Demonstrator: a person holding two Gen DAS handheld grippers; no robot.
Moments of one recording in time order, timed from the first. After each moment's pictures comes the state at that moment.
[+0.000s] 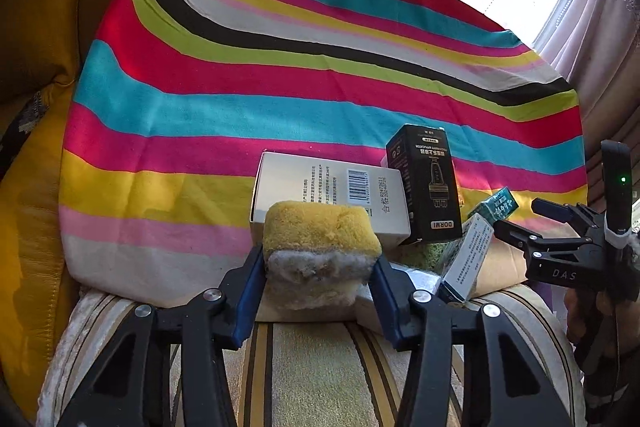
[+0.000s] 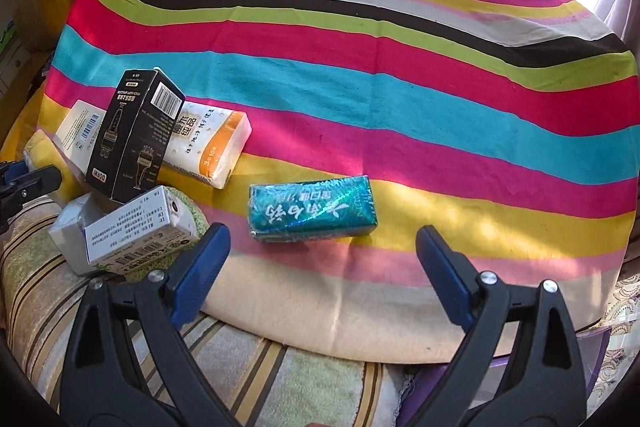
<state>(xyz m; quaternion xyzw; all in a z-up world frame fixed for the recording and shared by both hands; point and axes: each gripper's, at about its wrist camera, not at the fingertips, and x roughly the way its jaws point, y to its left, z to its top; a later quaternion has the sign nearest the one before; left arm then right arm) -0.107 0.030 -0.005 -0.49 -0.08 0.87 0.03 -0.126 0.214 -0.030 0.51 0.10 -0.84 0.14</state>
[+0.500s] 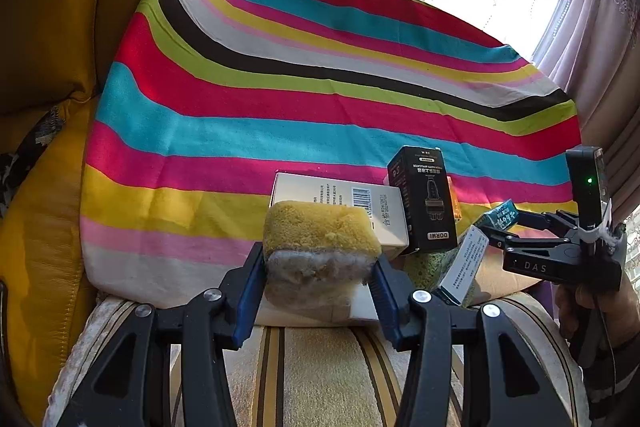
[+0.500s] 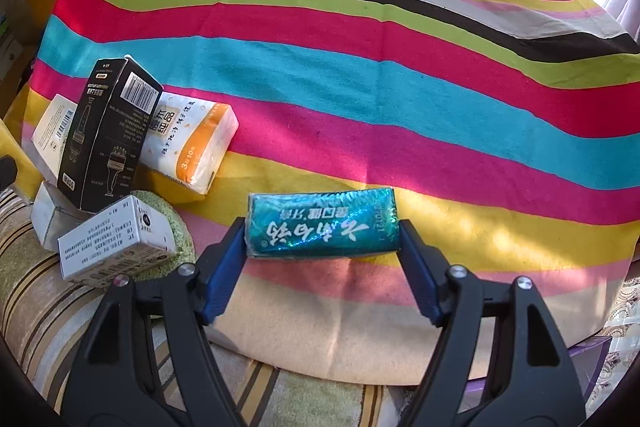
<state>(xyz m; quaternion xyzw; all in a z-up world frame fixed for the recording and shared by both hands) -0.099 0.024 0.010 -0.46 -0.08 0.88 0.02 -0.137 0.210 -0.045 0.53 0.11 -0.83 0.13</state>
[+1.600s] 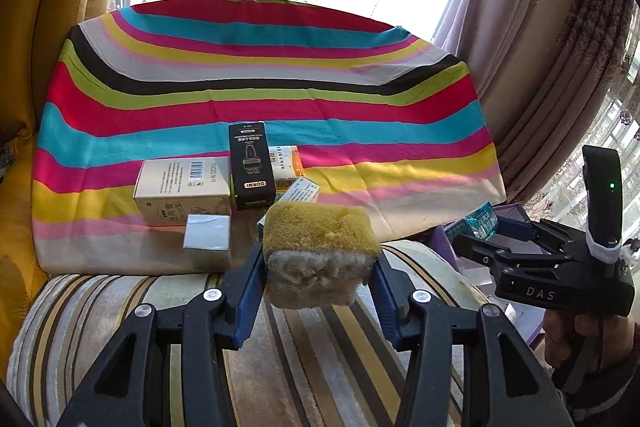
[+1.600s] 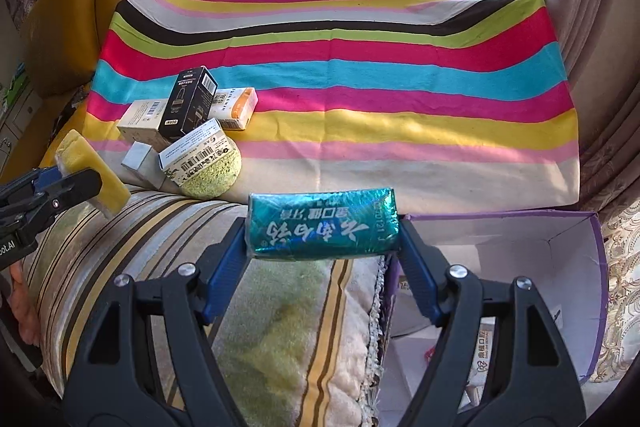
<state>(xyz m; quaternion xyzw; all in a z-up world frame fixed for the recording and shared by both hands) -0.023 0.120 0.051 -0.43 -0.05 0.89 0.16 0.003 0.278 0.028 0.47 0.02 -0.87 0.10</state>
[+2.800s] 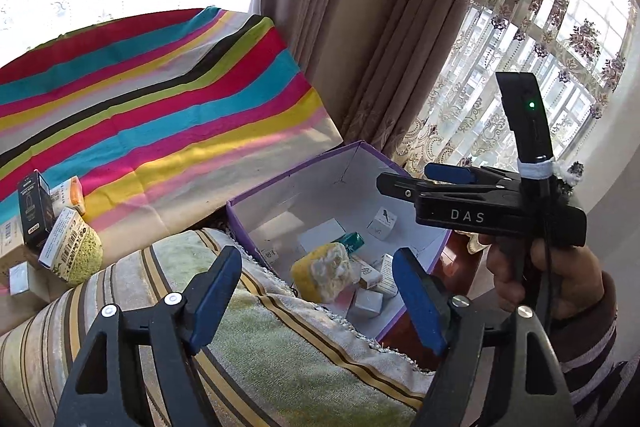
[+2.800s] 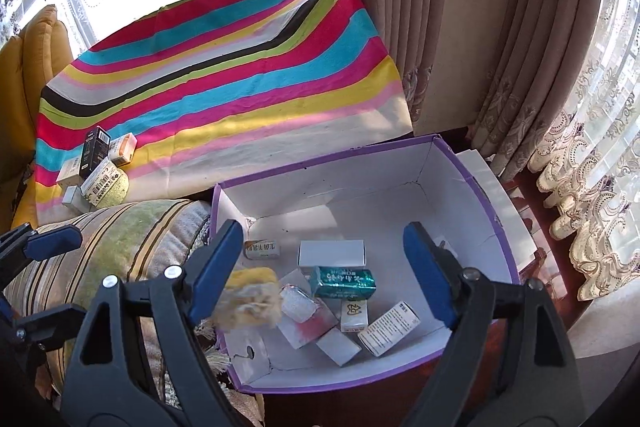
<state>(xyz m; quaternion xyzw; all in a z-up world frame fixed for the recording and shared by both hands) 0.037 0.276 0.076 -0.41 0.01 0.83 0.38 0.086 0.433 0.057 0.43 -0.06 -0.90 -0.06</state>
